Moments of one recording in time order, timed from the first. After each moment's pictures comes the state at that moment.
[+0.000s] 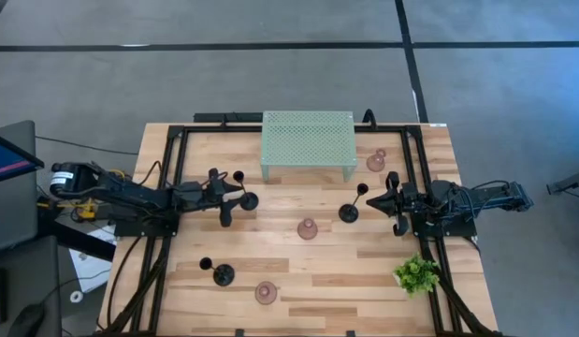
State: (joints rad) left arm 0.05 0.93 0.01 0.82 -0.26 -0.04; right arm 0.15 0.02 0.04 -0.02 0.17 0.15
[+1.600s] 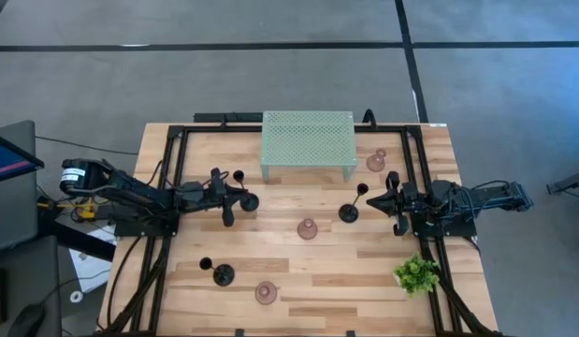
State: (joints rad) left arm 0.05 1.06 0.01 0.99 -0.26 -0.04; right arm 0.15 0.02 0.04 -0.01 0.17 0.15
